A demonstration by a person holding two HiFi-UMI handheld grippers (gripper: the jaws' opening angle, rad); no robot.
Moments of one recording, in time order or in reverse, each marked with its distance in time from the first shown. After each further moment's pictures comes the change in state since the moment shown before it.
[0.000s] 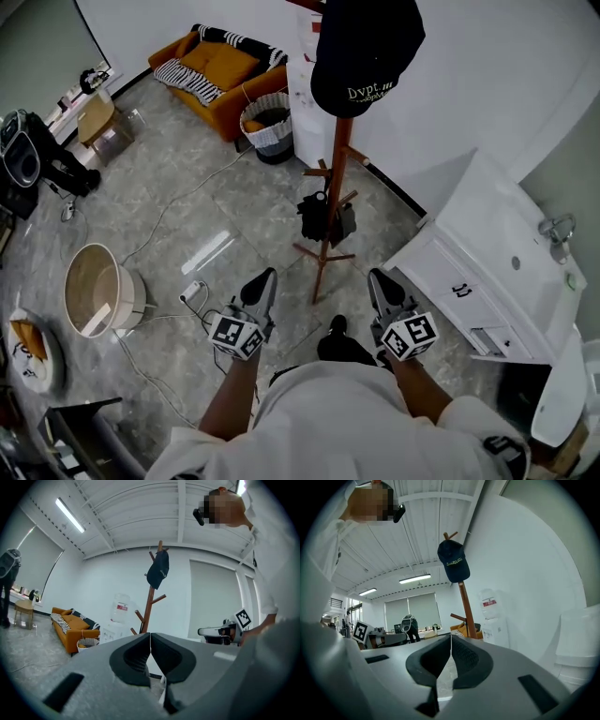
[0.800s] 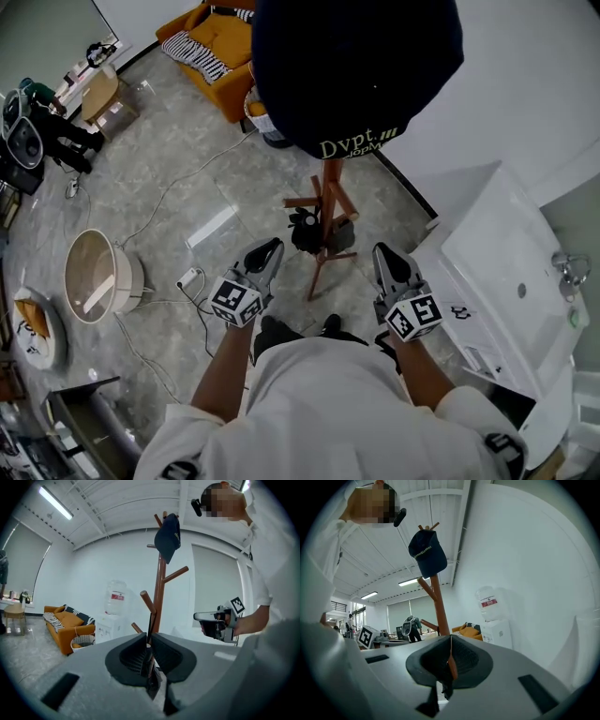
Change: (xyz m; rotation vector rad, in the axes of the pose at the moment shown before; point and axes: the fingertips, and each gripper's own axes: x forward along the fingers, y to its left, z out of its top) left arm 0.153 0.062 -0.028 0.051 0.145 -0.048; right arm 0.117 -0.115 0.025 0.031 -0.009 0.055
